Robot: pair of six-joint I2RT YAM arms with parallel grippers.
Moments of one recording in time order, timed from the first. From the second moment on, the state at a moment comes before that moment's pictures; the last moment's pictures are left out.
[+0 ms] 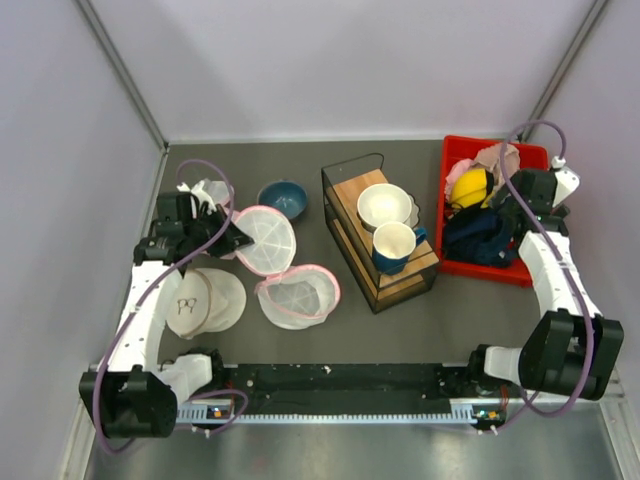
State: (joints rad) left arm 0.02 1.07 0.95 -0.64 0.52 -0.47; right arm -0.17 1.25 0.95 -0.33 0.34 0.53
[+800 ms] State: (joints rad) left arm 0.02 0.95 1.11 -0.83 0.17 -0.42; right arm -0.17 1.06 1.29 -0.69 0.26 0.37
